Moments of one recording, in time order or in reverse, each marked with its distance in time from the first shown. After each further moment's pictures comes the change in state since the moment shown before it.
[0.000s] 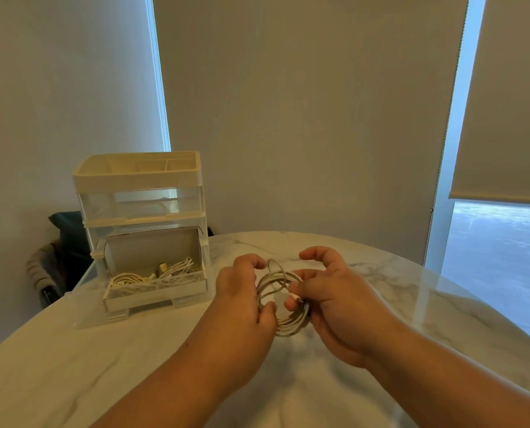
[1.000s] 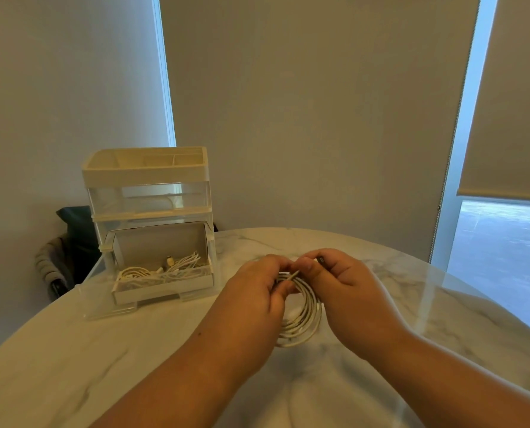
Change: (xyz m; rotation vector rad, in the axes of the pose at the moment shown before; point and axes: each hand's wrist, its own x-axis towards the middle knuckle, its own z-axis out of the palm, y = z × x) left_hand 0.006 0.004 -0.001 0.008 -0.006 0.125; right_hand -0.008 0.003 0.003 -0.491 0.074 -0.381
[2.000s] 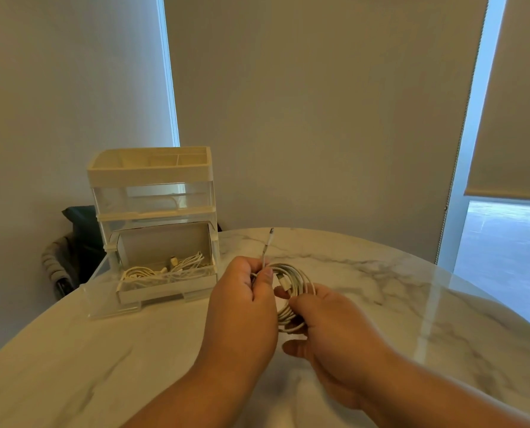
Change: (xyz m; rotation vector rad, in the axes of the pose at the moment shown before) left_hand -0.004 0.003 0.012 -0.344 0.366 -0.294; right_hand -0.012 0.015 0.032 0.238 -0.010 0.544
